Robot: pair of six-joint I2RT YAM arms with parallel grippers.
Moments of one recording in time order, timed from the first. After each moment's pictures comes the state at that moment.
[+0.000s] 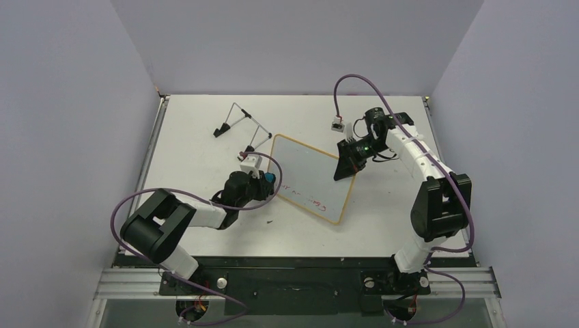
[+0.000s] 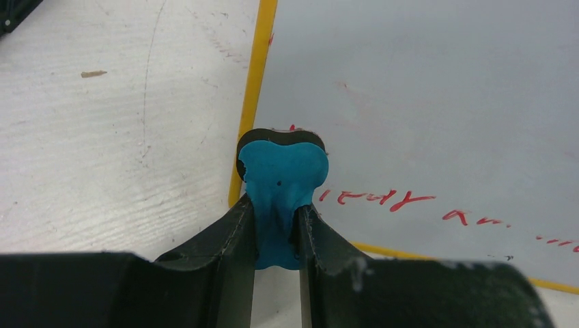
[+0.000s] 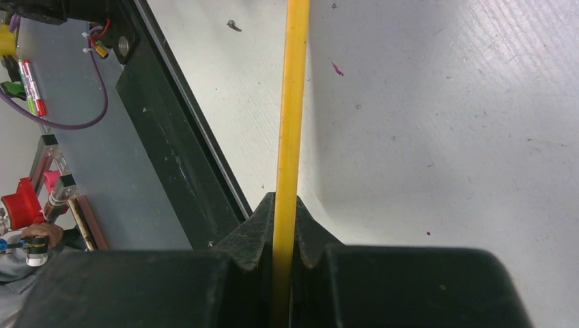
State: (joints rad) left arm -0.59 1.56 0.43 0.72 -0.03 -0.40; right arm 0.21 1.70 1.47 -1.18 -0.85 -0.48
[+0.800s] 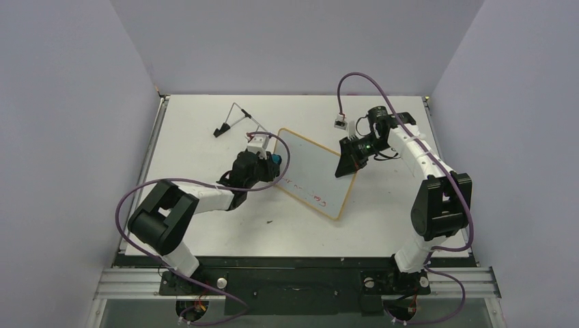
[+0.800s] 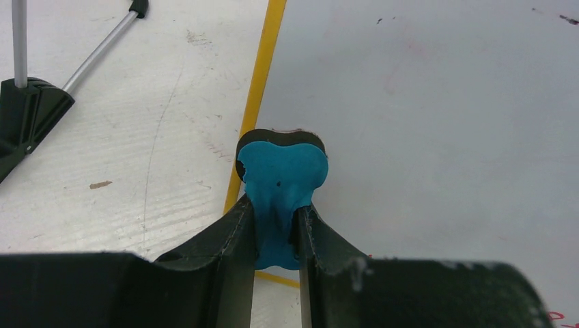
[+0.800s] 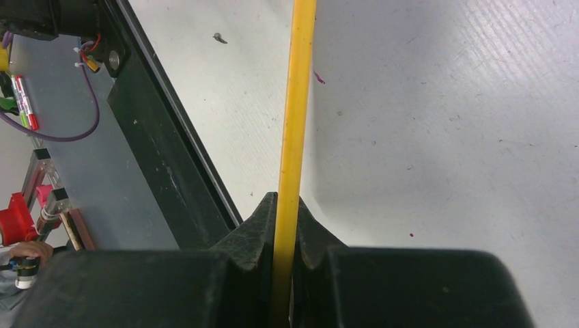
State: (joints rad) left arm -0.58 1.64 0.68 0.58 -0.06 -0.38; right arm 0.19 1.71 1.47 -1.15 -0.85 -0.47
